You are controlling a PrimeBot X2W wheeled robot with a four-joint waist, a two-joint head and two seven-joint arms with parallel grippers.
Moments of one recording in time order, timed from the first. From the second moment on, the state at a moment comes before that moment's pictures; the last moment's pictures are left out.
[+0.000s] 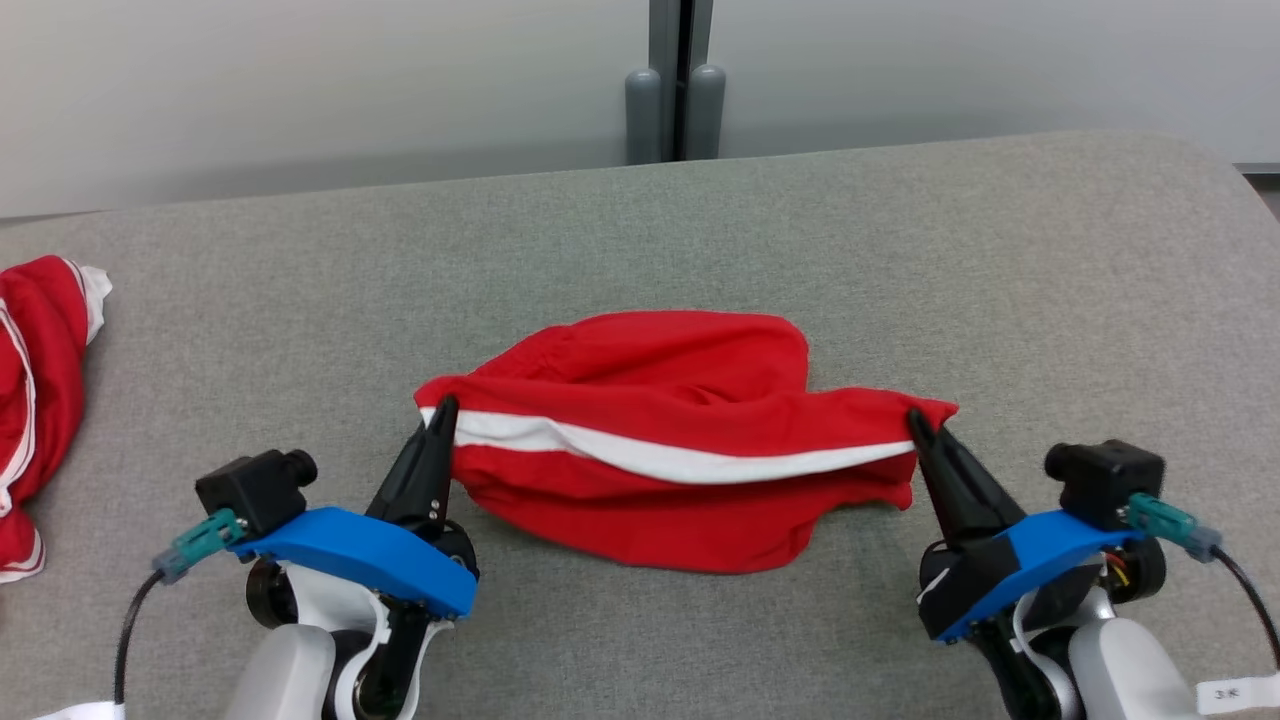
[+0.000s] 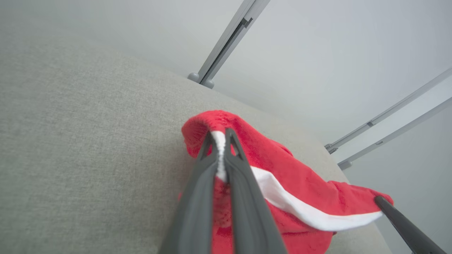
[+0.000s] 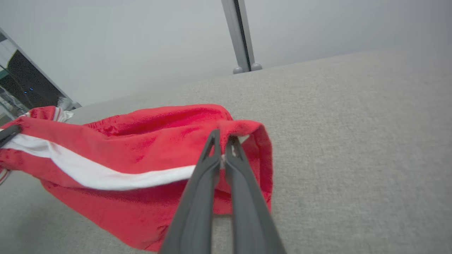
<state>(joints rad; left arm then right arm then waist) -0.20 0.11 -0.21 0.24 -0.74 -0.12 0.06 -0.21 -0.05 0.09 0.24 0.35 0.13 0.05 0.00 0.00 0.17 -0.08</state>
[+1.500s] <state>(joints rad) -0.87 0.18 -0.16 0.32 -0.87 -0.12 -0.21 -1.07 -0.23 0.35 0.56 0.45 0.13 -0.24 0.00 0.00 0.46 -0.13</state>
